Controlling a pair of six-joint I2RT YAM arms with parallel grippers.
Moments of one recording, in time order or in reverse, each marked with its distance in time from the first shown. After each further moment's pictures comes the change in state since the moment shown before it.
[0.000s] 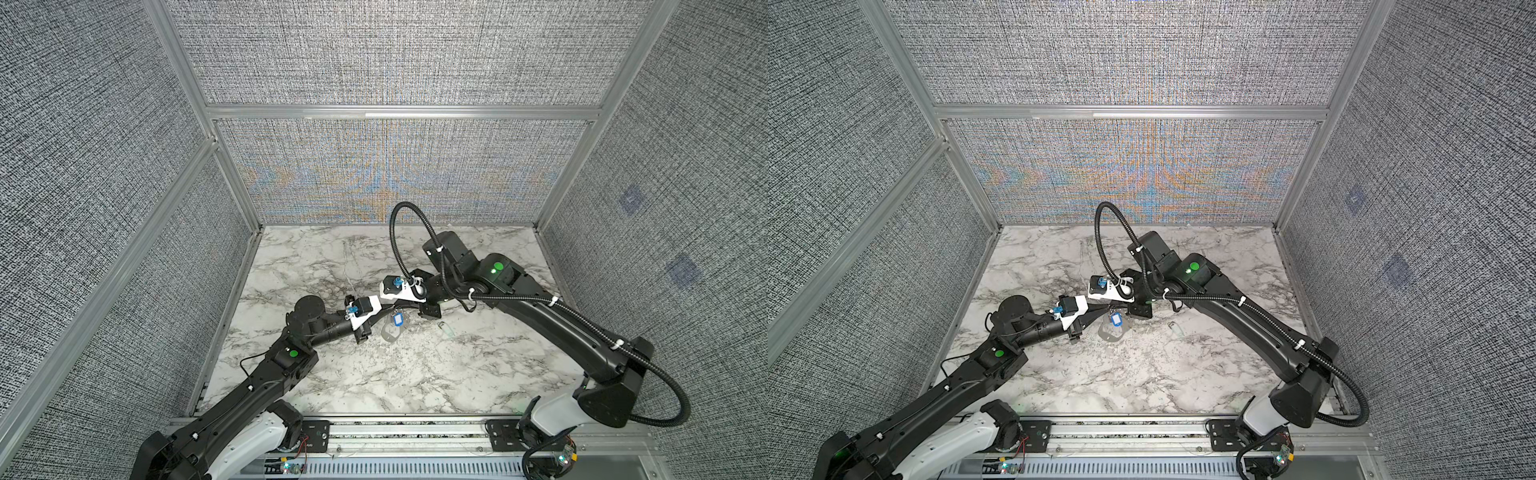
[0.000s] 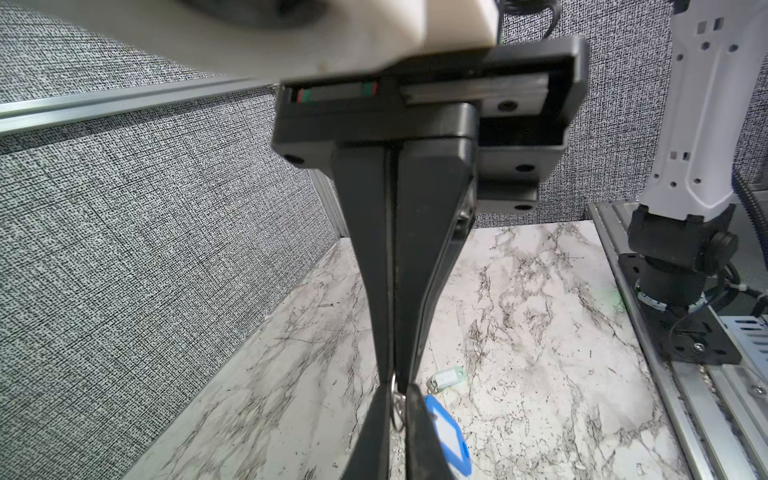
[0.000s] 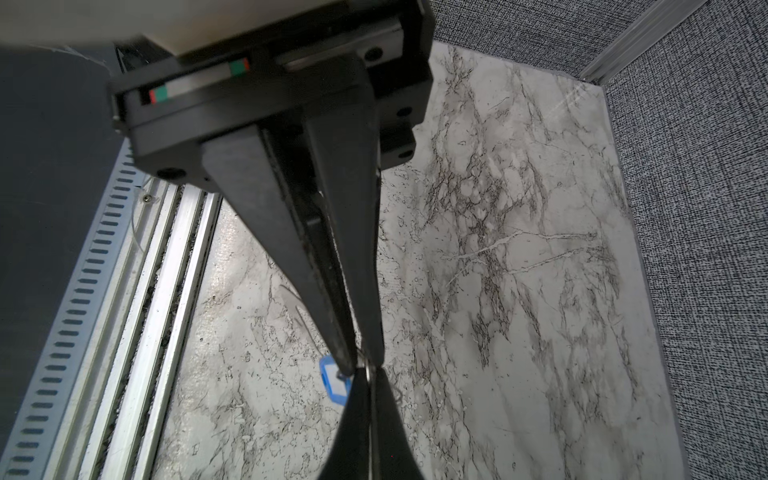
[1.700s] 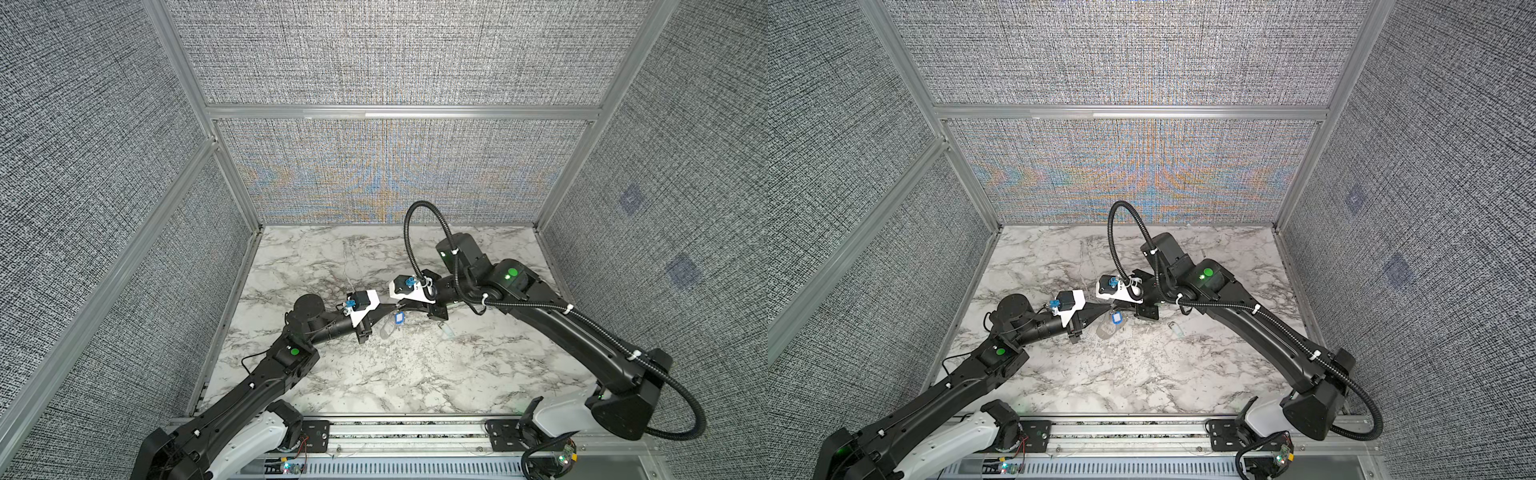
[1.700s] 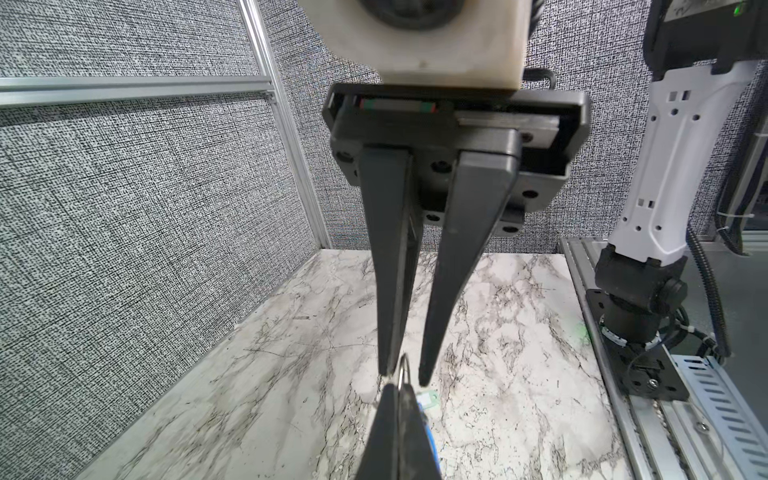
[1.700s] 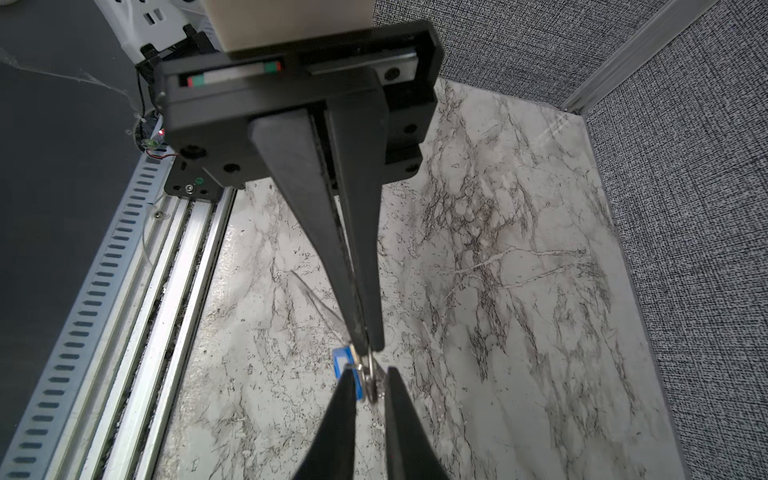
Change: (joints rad) left arm 0.000 0.016 0.013 0.052 0.048 -0.134; right arm -0.040 -0.085 -0.097 0.077 -0.079 0.002
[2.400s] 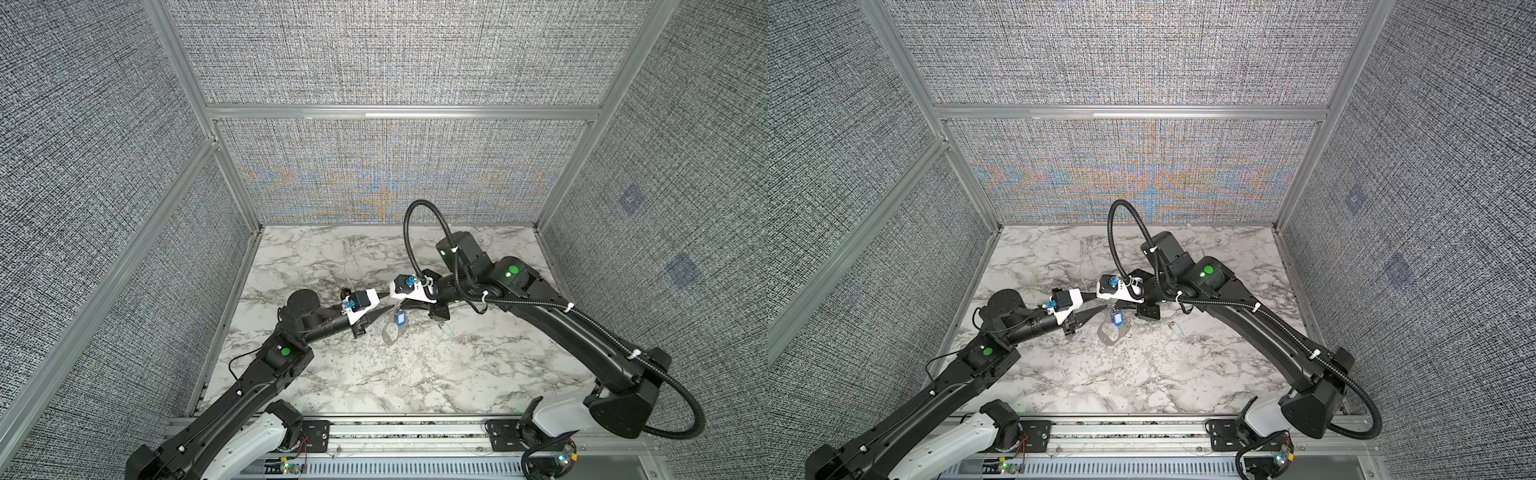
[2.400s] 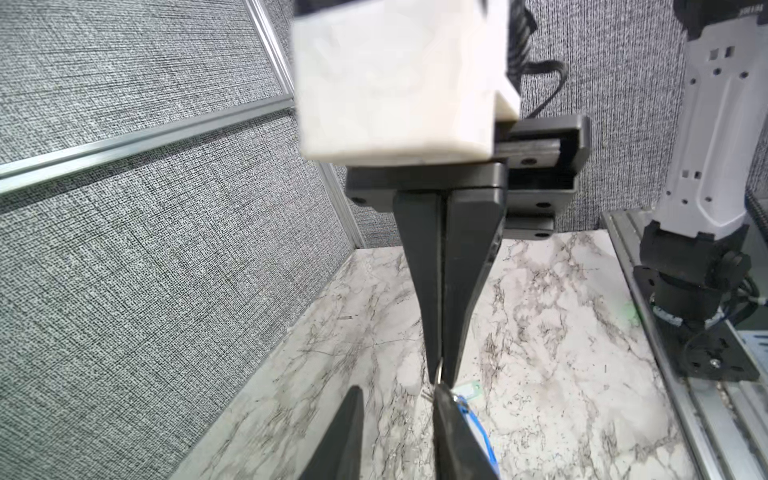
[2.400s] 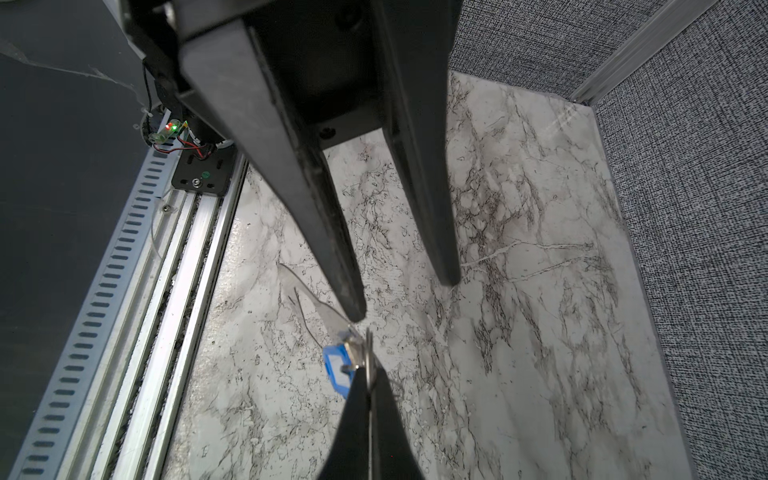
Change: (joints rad) left arm 0.000 -0.047 0.126 -0.232 -0.075 0.203; right arm -0.001 0.013 0.035 -0.057 0.005 -0.013
